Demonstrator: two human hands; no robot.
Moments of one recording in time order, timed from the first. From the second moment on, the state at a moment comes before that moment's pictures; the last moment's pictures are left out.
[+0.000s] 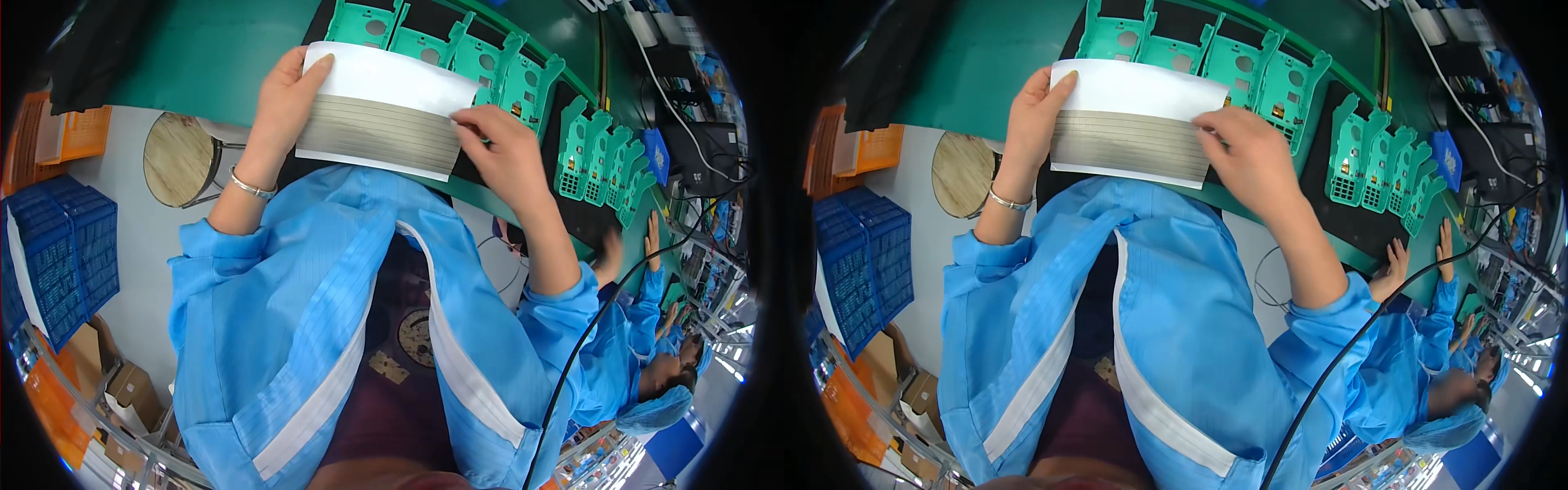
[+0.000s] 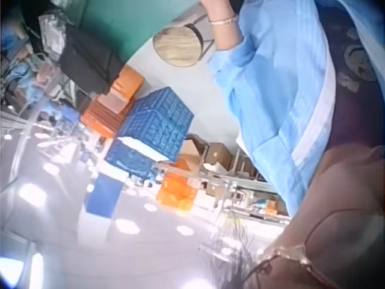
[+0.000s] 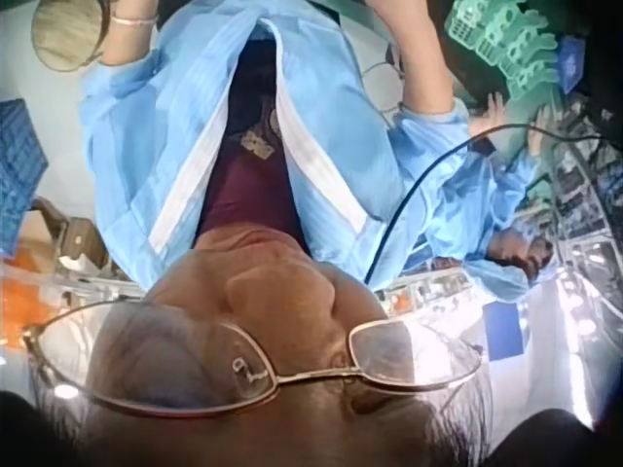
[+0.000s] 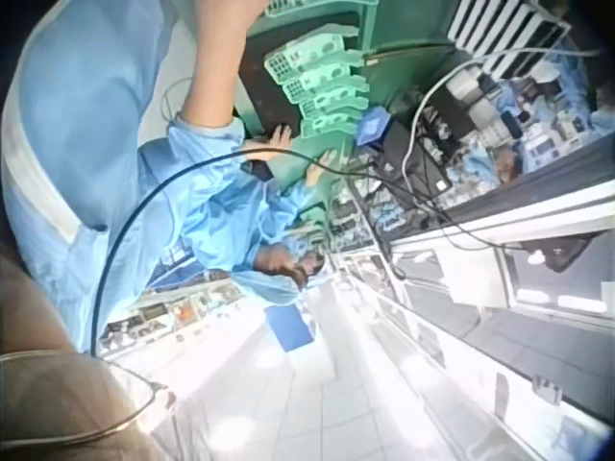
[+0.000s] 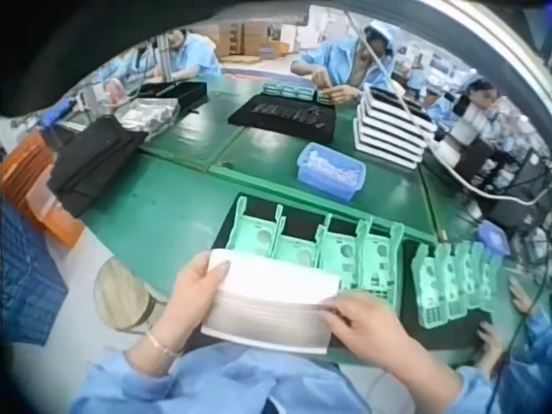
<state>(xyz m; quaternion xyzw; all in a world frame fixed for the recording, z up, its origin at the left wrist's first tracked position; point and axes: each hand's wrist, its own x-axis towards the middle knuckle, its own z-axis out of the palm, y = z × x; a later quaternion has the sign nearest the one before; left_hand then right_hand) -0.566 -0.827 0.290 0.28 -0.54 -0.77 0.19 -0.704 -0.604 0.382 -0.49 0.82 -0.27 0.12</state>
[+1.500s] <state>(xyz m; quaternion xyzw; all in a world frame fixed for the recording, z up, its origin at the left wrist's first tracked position) -0.573 -0.715 0.304 0.00 -0.94 -0.27 0.22 -0.853 -0.530 0.374 -0.47 0.88 -0.03 0.07</state>
